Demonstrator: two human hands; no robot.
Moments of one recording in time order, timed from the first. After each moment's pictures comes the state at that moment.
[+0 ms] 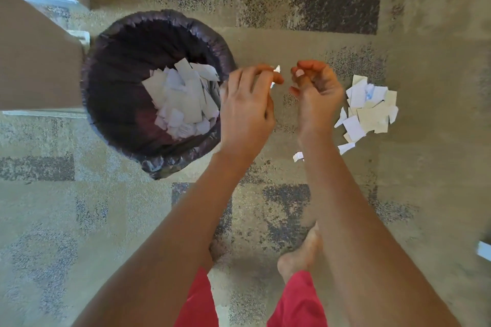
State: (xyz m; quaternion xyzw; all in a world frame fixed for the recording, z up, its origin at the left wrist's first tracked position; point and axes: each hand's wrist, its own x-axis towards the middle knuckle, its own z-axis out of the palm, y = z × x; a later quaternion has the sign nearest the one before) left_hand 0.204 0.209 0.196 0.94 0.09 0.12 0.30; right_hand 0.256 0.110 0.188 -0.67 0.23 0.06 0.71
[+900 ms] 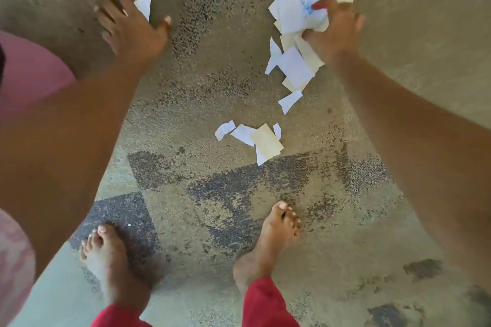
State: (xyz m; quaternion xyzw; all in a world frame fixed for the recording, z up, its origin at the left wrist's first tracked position) left_hand 0.326 0.136 -0.088 0.94 0.26 -0.19 0.13; right_hand 0.343 -0.196 -0.048 -0.95 0.16 0.20 0.20
